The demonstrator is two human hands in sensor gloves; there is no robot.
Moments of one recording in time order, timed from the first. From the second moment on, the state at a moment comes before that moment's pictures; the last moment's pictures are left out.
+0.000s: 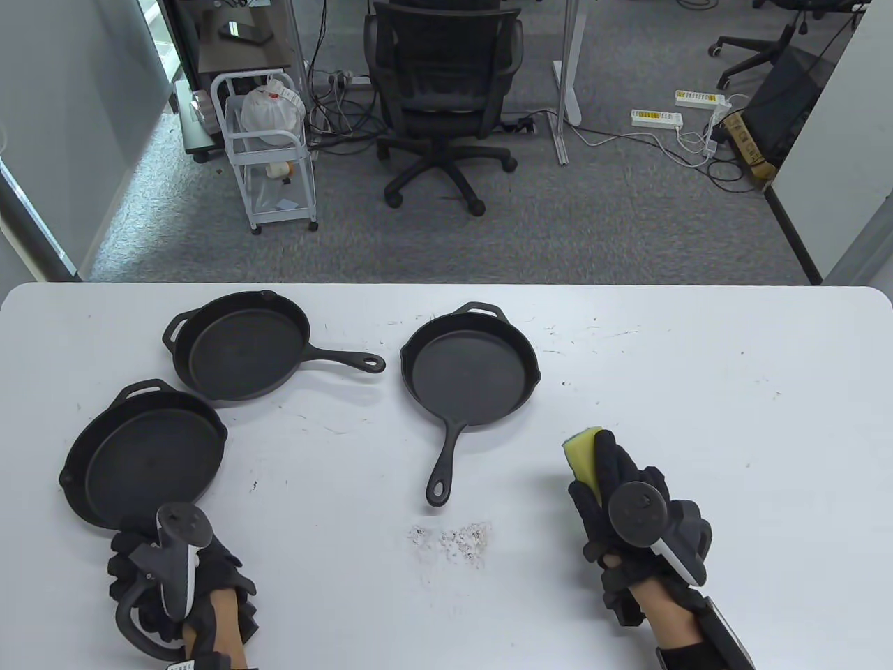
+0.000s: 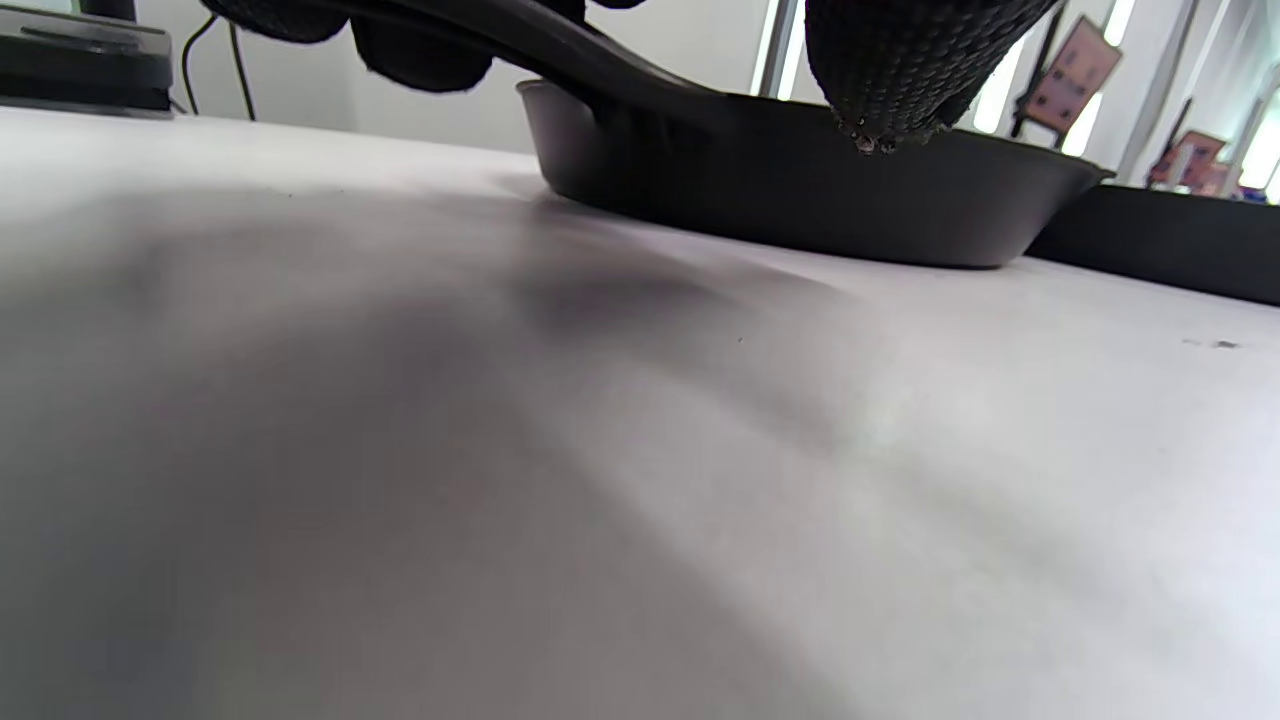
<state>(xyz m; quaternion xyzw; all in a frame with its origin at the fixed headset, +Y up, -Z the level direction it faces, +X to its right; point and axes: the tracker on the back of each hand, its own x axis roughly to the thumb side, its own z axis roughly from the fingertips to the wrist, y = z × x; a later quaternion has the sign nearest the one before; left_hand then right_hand) -0.339 -0.764 -0.250 -0.03 0.45 0.09 0.89 0.220 -0.739 -0.295 0.00 -0.03 0.99 0.16</state>
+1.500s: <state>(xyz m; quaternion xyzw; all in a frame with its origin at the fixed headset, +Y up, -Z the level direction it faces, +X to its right) -0.233 -0.658 -0.285 0.14 0.23 0.10 0.96 0.218 -0.737 -0.293 0.00 -0.03 0.99 0.17</state>
